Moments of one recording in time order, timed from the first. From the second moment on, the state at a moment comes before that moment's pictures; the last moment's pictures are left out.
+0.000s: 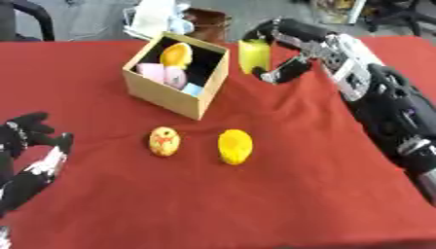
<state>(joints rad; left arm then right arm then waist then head) -0.09 0.32 -0.08 -1.85 -0.18 0.00 0.09 -1.01 -0.41 0.25 -0.96 0.74 -0.44 0.30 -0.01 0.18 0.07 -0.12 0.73</state>
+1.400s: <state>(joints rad) -0.11 0.31 -0.11 -1.85 -0.17 0.00 0.06 -1.14 -0.12 0.12 -0.67 1.13 -0.37 0.24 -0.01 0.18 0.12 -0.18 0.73</state>
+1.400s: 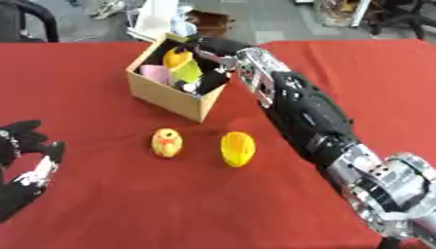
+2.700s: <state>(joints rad) -0.09 0.31 -0.08 -1.84 -0.17 0.00 0.09 -0.83 -0.43 0.42 -1.14 0.88 -0.67 0.20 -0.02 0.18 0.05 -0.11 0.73</state>
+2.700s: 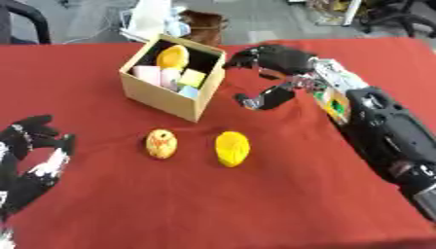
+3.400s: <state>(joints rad) -0.09 0.31 -0.08 -1.83 -0.17 0.00 0.09 -0.79 -0.44 0.59 -1.23 0.65 -0.64 0.45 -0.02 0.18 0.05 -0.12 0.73</state>
